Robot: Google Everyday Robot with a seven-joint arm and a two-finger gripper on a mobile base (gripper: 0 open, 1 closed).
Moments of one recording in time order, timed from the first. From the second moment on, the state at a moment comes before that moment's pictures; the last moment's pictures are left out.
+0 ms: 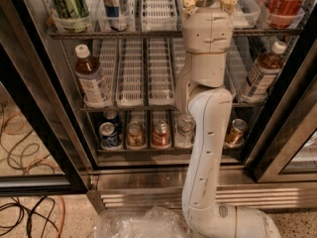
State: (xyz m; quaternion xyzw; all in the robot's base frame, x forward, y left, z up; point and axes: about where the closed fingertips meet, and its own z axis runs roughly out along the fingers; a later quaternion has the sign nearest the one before) arm 0.575 -0.114 1.142 -0.01 0.19 -0.05 0.98
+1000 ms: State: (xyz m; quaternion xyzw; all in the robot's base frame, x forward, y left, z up) arm 0.553 -0.121 1.144 -0.02 0.12 -0.06 0.99
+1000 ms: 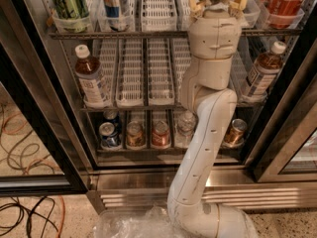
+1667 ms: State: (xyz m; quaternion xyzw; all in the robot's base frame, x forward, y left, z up) arm 0.517 -0.132 1.122 -0.05 0.11 -0.07 0.99
